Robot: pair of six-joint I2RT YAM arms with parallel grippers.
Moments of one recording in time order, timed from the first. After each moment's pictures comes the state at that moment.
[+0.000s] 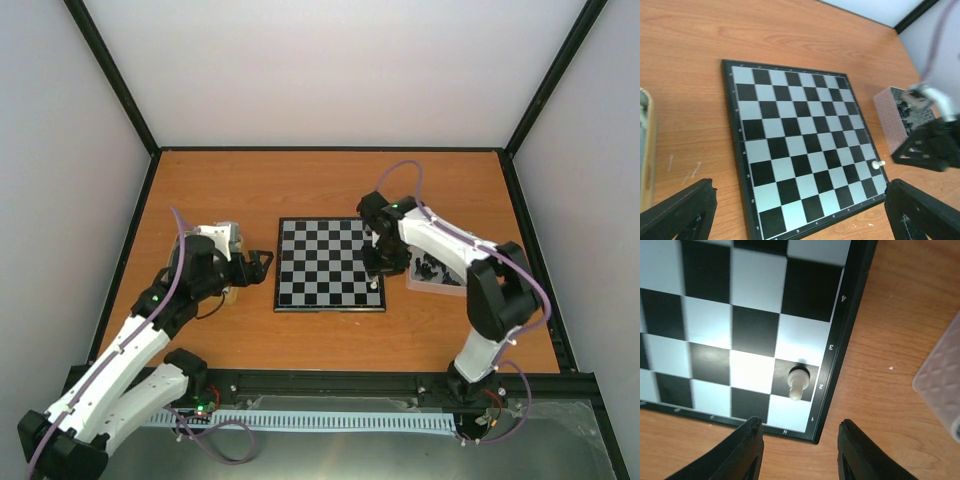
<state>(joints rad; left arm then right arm) -0.46 0.71 0.63 -0.44 0.16 -0.51 0.56 1.77 1.30 -1.11 -0.10 0.40</state>
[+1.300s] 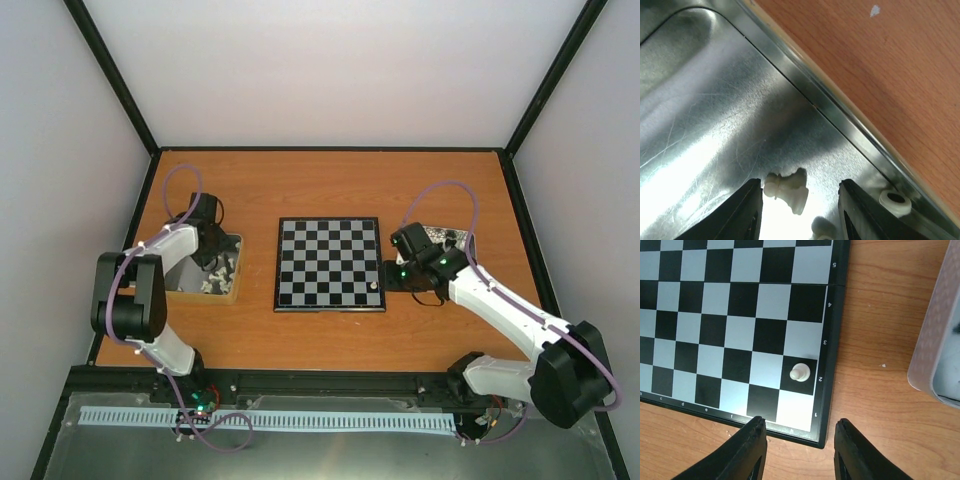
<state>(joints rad) -0.05 1.60 0.93 -0.49 -0.12 -0.79 0.56 1.20 0.81 -0.69 -0.07 0.53</state>
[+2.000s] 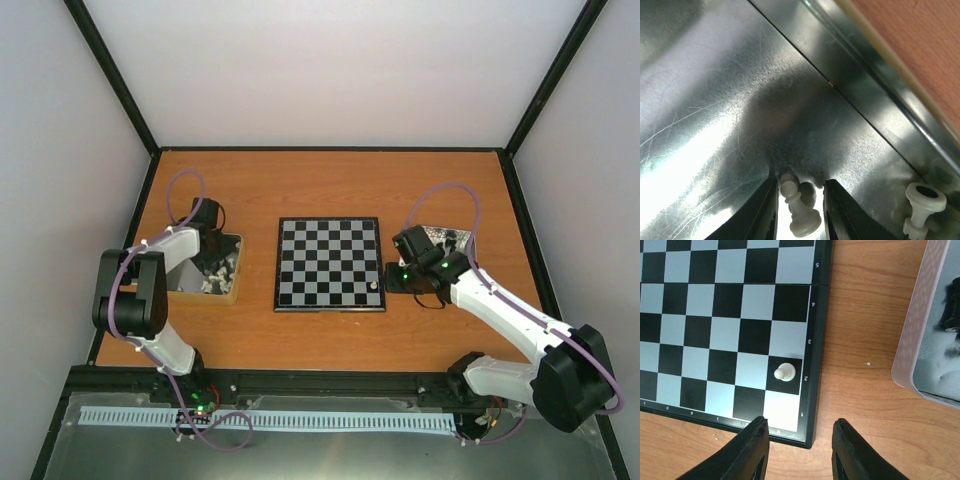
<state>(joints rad) -0.05 1.64 0.90 -0.48 -0.10 -0.78 0.56 1.17 0.78 -0.69 -0.02 0.53</state>
